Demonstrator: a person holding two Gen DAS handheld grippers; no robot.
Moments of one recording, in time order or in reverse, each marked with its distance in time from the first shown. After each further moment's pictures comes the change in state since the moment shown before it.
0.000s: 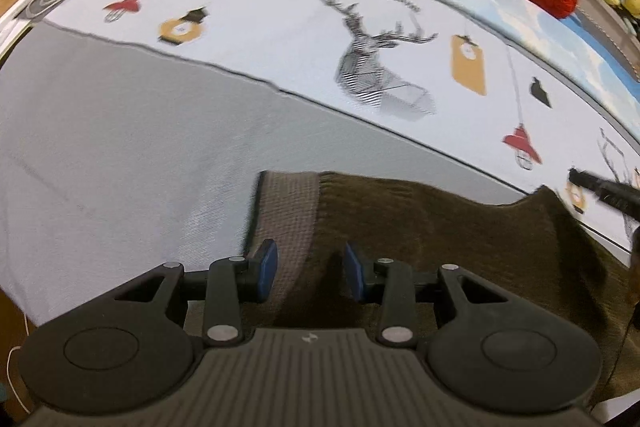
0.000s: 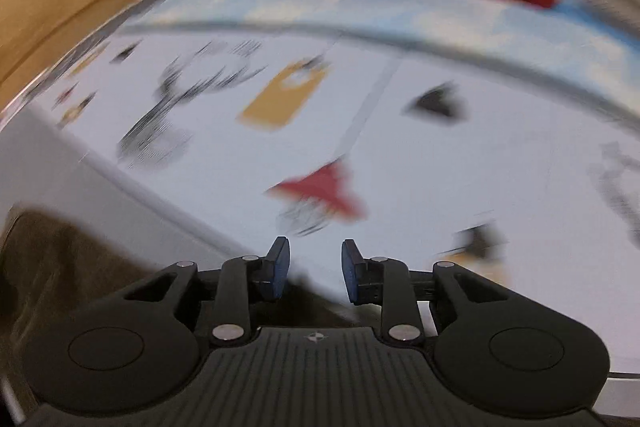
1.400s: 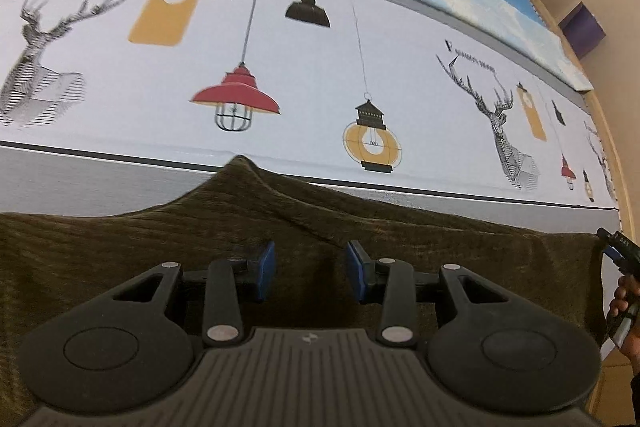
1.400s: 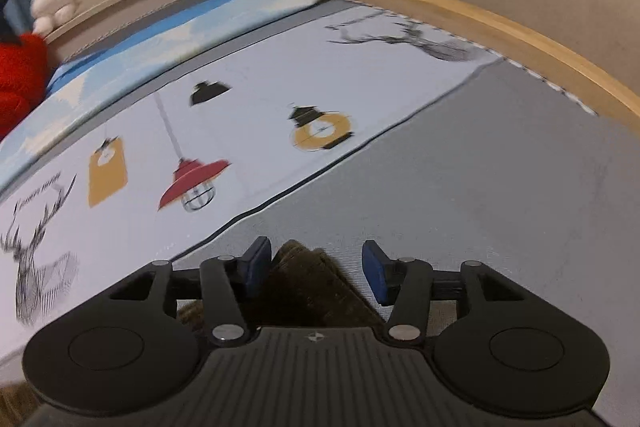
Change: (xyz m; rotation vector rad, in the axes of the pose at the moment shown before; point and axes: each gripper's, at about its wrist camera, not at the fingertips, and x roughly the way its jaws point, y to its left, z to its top) left arm 0.077 -0.271 -0.009 0.233 0.097 -0.288; right arm -0.212 -0.423 -0.245 0.767 -0.179 -0.633
